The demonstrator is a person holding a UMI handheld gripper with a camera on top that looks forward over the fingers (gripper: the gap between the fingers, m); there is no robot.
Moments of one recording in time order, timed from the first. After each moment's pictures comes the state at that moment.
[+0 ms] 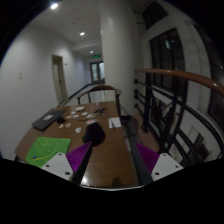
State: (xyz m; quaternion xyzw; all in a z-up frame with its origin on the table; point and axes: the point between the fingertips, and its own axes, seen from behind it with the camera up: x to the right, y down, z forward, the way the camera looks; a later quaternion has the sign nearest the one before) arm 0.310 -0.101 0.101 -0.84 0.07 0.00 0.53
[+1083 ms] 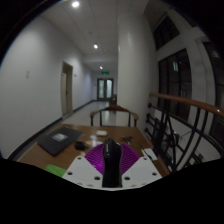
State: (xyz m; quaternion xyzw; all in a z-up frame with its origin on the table) arm 0.320 -0.220 0.205 -0.79 0.00 -0.04 0.61
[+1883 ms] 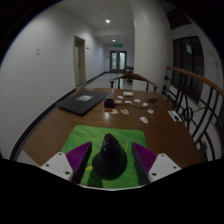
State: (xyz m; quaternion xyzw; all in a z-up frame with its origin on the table) arm 0.204 -0.329 0.085 -0.88 -0.04 0.00 0.48
